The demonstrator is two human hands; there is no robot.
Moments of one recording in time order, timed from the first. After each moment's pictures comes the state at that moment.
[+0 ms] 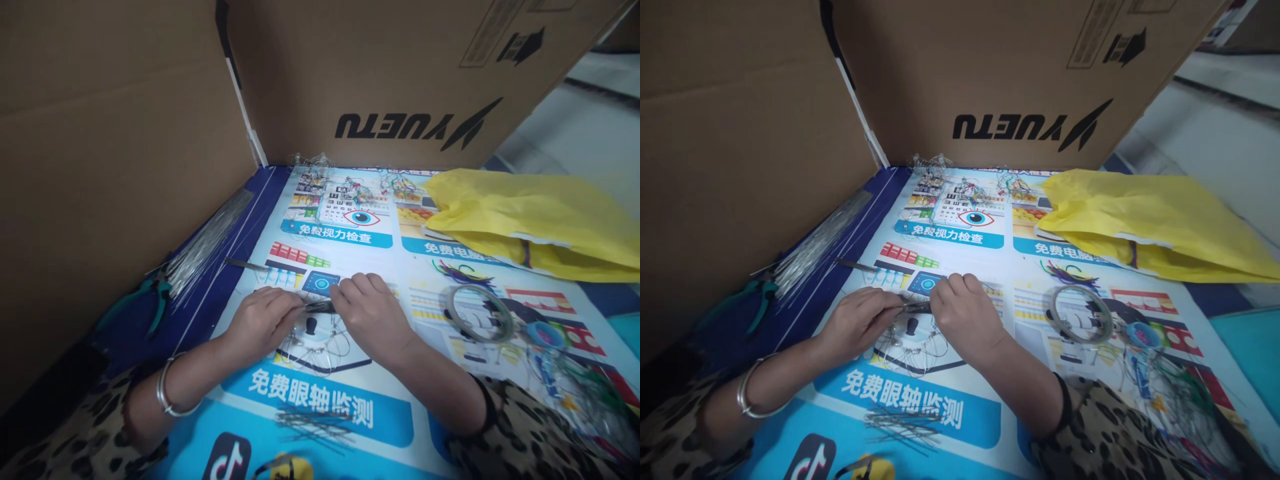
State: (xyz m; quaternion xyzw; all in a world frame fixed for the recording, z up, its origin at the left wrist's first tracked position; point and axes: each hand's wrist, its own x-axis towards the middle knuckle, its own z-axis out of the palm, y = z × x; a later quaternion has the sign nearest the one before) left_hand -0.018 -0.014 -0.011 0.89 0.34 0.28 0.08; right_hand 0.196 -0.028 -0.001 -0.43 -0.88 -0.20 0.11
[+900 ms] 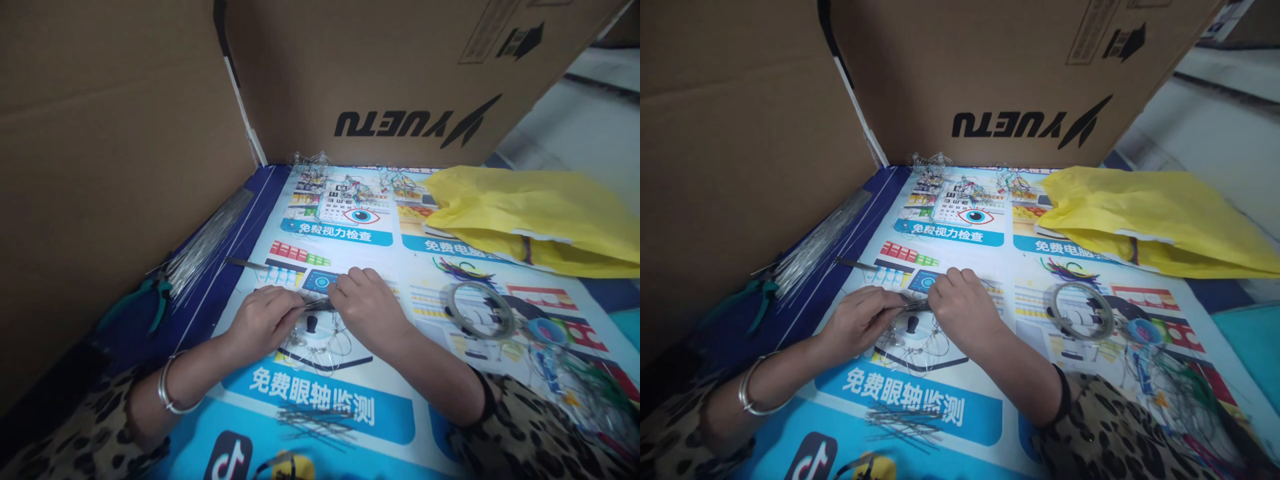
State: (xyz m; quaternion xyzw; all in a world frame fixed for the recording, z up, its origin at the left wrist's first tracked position) left_hand -0.017 -0.013 -0.009 0.90 0.32 0.29 0.09; right_hand 0.196 -0.020 -0.003 -0.42 -0.89 -0.15 0.10
